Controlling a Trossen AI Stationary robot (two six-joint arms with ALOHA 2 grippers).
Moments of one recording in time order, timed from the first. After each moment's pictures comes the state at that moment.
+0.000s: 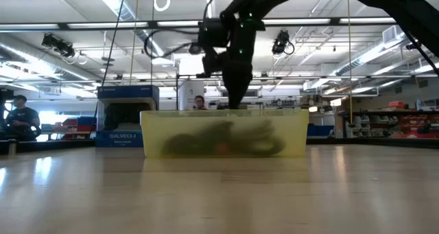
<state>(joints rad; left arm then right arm) -0.66 1.45 1.56 -1.16 -0.54 -1.29 -0.30 2.14 1.90 -1.09 -0.02 -0.24</state>
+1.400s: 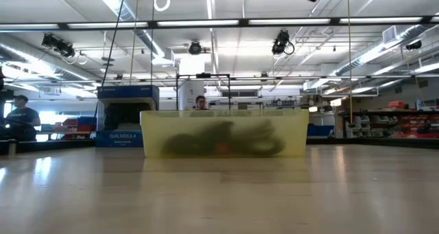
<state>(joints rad) 0.18 1.32 1.50 -0.66 0.14 -0.12 -0.26 1.31 1.65 -1.15 -0.16 0.19</state>
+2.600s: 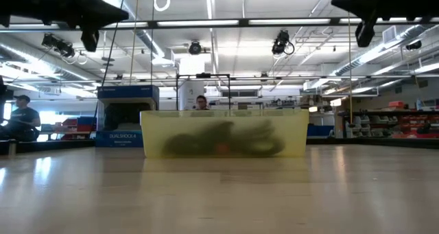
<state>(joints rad) 0.13 0.35 0.34 0.02 -0.13 -0.37 -0.21 0.20 0.29 0.06 -0.05 0.51</state>
